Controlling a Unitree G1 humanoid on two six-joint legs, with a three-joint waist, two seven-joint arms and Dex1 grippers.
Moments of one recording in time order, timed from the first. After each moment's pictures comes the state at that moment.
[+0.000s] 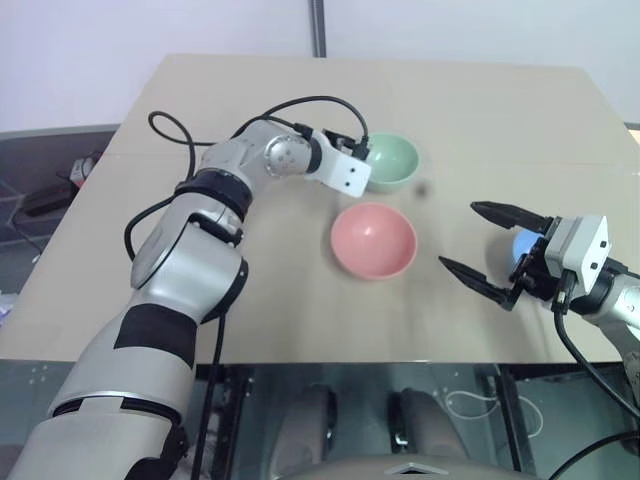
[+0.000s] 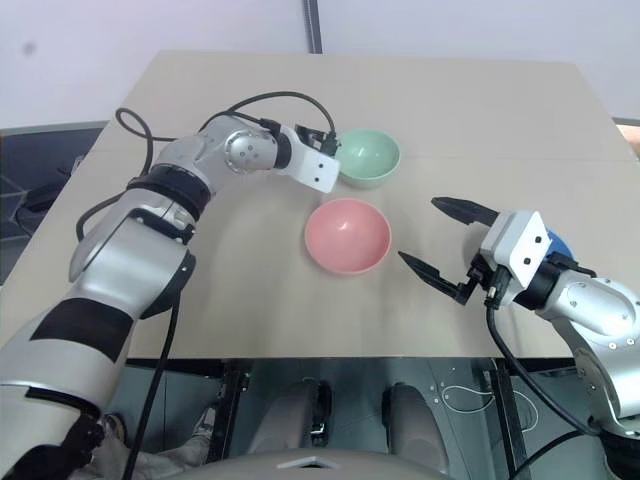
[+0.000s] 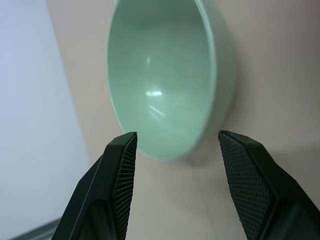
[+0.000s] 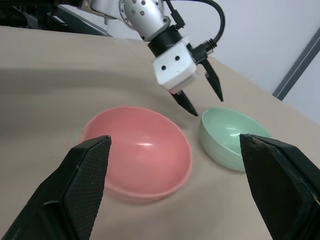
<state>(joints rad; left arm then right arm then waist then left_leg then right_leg) -1.41 0.42 -0.63 1.24 0.69 -0.69 -0.54 0.02 -0.71 -0.21 -0.67 0.51 0.30 0.74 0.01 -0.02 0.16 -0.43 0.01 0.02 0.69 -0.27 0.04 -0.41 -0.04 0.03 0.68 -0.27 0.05</state>
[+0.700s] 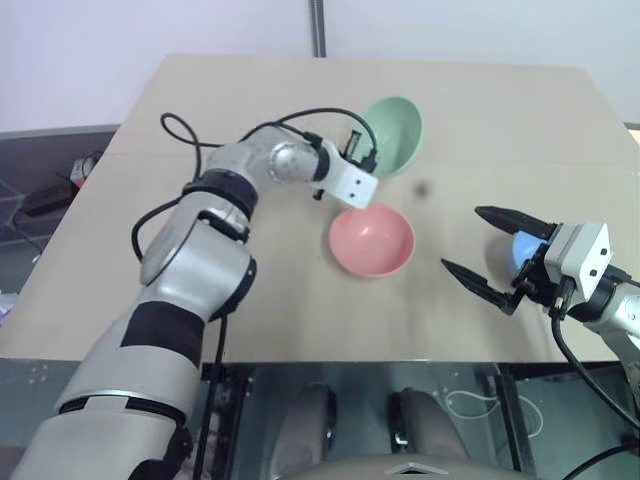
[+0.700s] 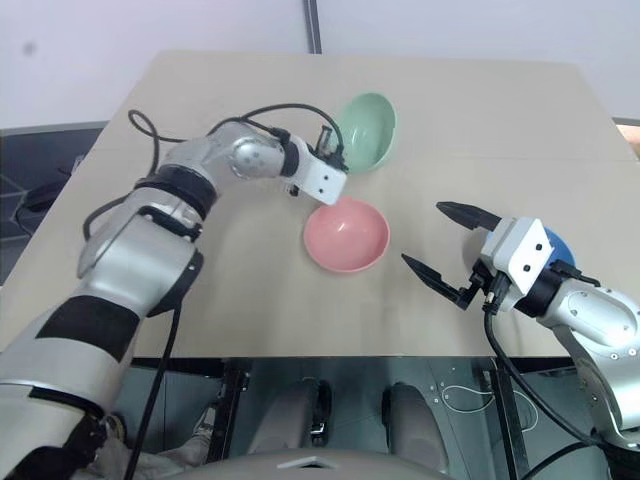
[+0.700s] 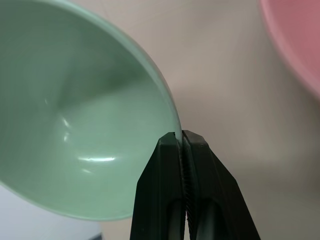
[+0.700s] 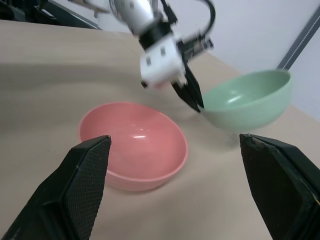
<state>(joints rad) -1.39 0.43 -0.51 1.23 0.49 -0.90 -0.79 0.06 -0.71 -0.22 -0.69 0.49 0.29 0.71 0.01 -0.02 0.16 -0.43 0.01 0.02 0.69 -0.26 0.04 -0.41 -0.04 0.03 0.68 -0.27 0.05</state>
